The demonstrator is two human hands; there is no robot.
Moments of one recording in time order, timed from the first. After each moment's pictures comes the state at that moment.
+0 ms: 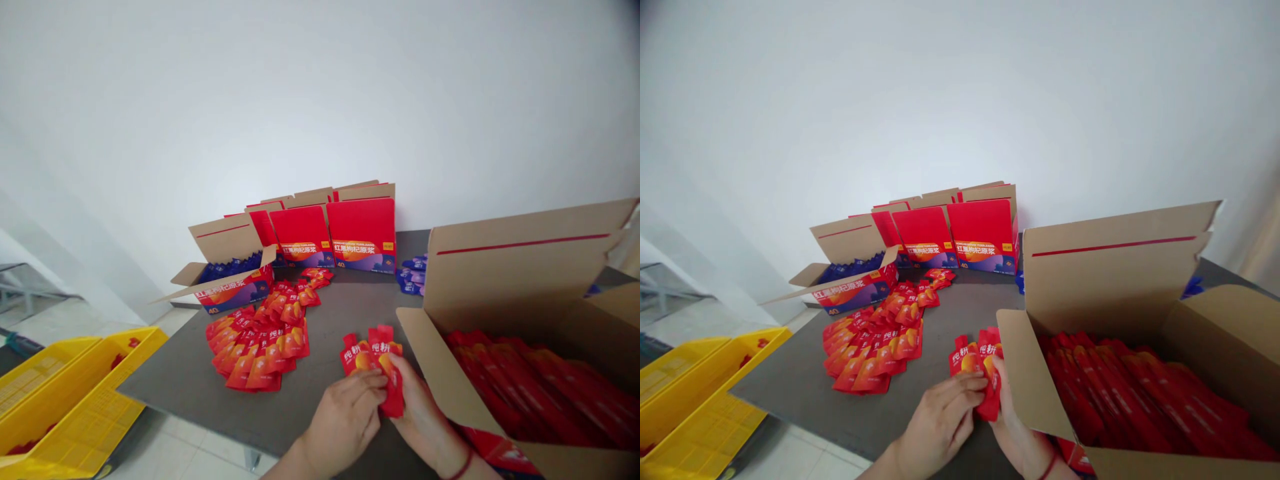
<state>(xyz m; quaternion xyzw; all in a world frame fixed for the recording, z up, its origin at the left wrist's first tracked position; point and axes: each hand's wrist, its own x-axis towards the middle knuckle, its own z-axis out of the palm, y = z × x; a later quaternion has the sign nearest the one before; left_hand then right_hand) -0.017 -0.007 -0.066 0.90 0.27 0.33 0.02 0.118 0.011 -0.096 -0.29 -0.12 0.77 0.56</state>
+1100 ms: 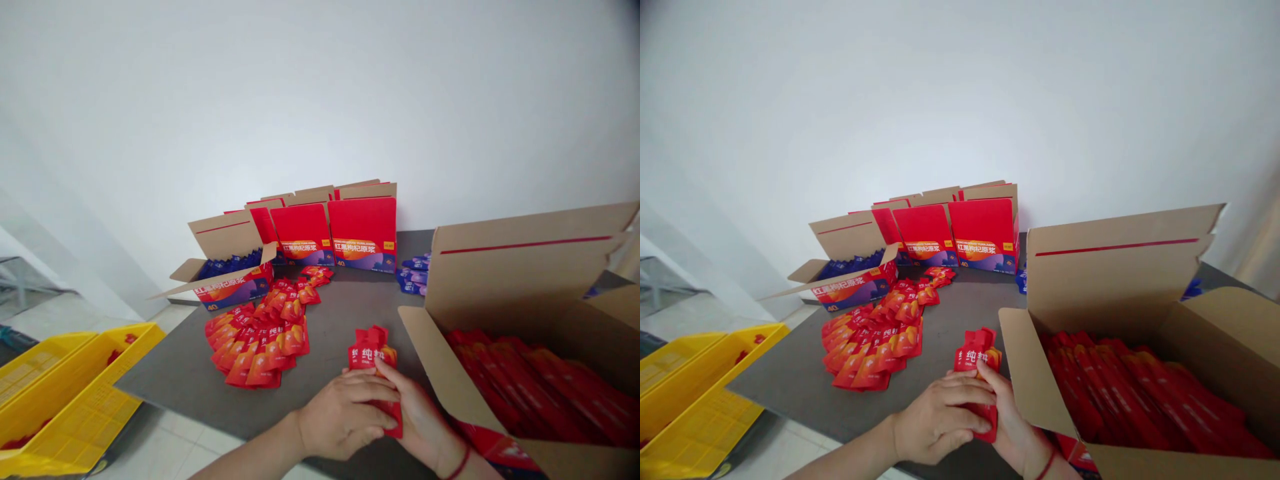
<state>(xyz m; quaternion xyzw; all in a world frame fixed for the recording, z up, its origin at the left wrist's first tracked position) -0.029 0.006 -0.049 0.94 0.10 0.28 0.18 0.113 0.001 -0.075 -0.25 -0.14 0.84 0.45</state>
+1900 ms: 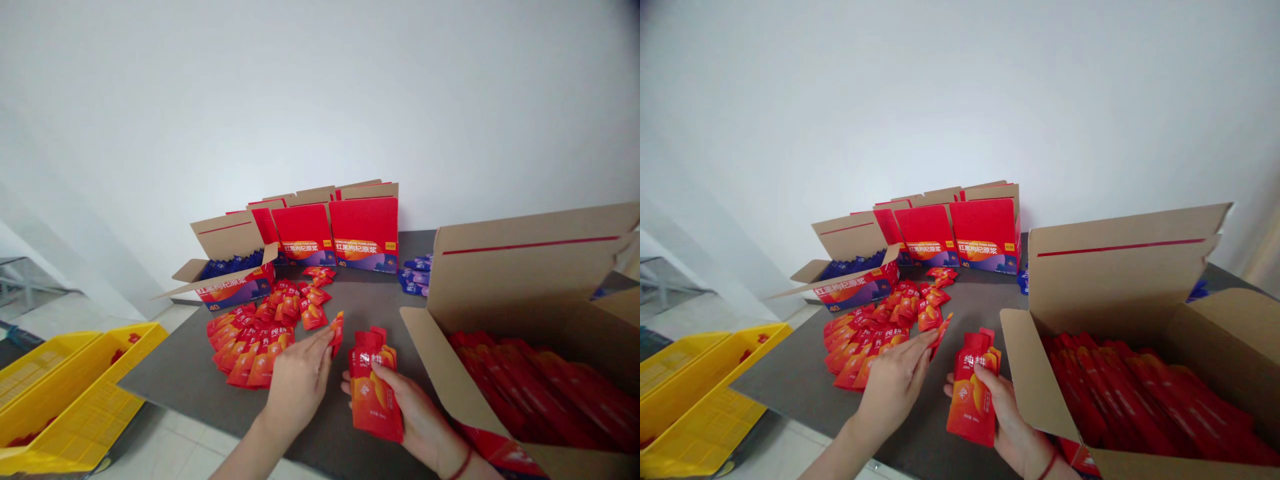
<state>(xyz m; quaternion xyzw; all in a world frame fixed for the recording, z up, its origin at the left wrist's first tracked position) -0.065 0.011 -0.021 0.83 0.48 0.27 -0.12 0.113 0.000 -0.071 -0.32 -0.11 0.82 0.47</state>
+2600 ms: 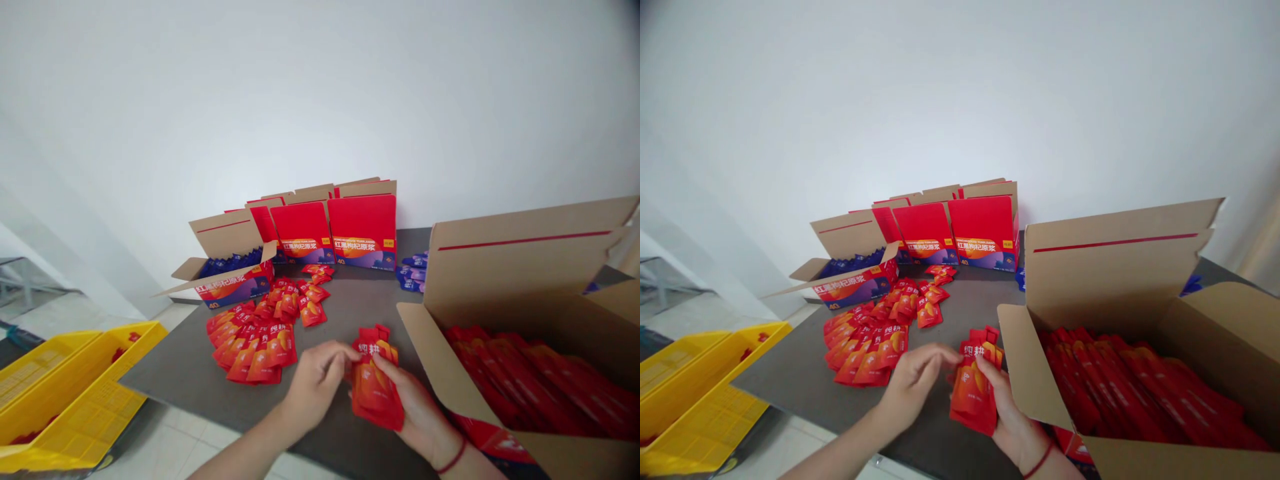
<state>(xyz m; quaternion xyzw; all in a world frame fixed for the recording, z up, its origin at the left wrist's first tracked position) -0.047 0.012 -0.034 0.84 0.40 0.32 0.14 0.113 0.004 -0.075 -0.30 -0.09 0.81 0.50</state>
